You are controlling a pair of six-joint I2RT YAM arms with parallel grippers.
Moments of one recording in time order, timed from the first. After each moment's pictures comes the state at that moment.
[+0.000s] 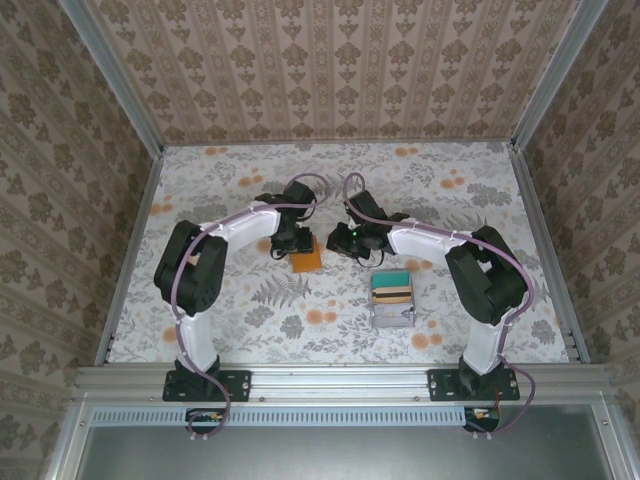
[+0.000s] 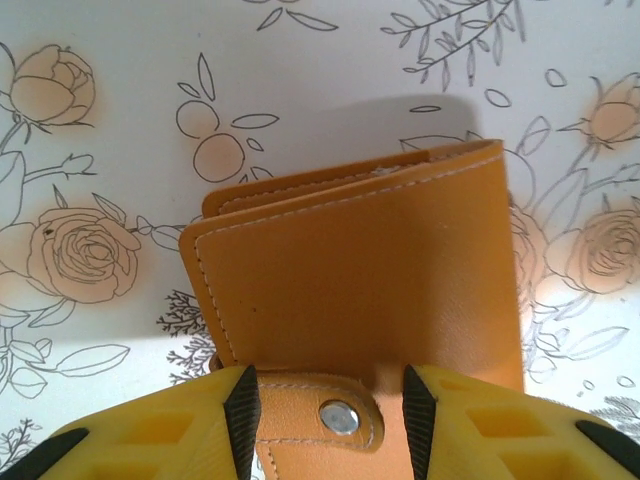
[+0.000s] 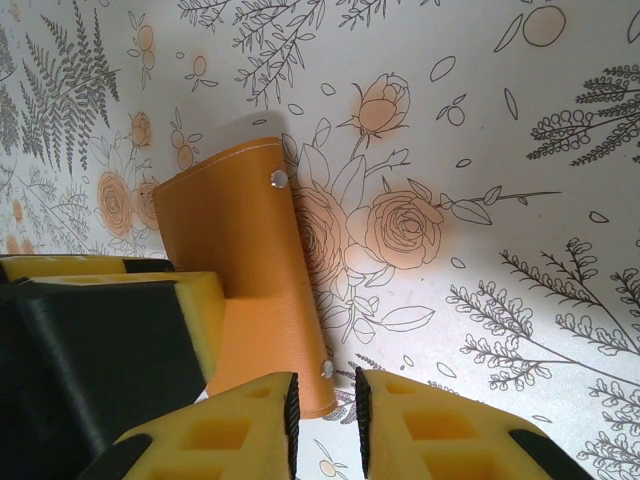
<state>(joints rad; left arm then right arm) -0.60 1.92 1.34 -0.76 0.02 -0.54 0.58 1.85 1.17 -0.26 -0.27 0.86</state>
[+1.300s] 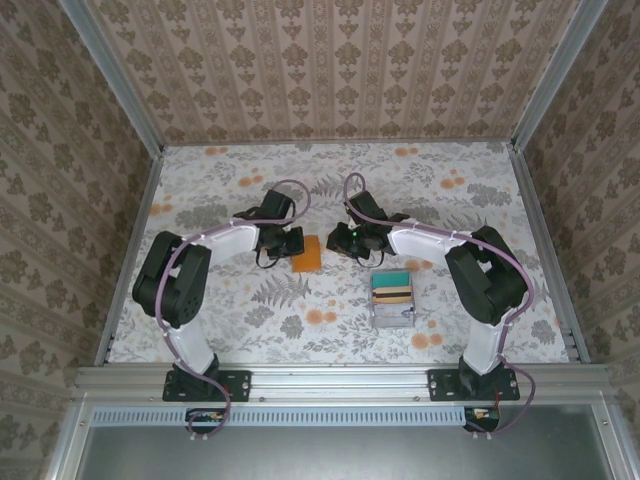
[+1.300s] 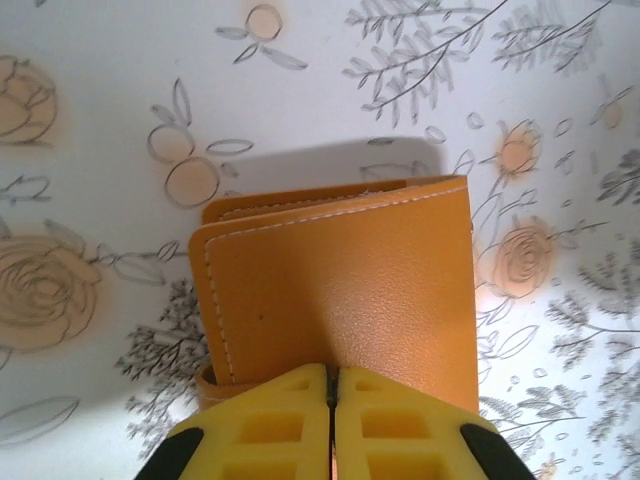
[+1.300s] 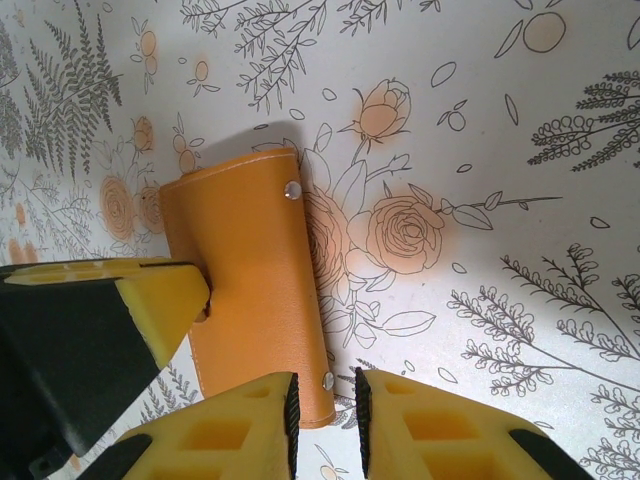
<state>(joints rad) -0.51 1.79 1.04 -0.36 0.25 -0.55 0.58 1.85 1.16 -0.25 -0.27 0.86</state>
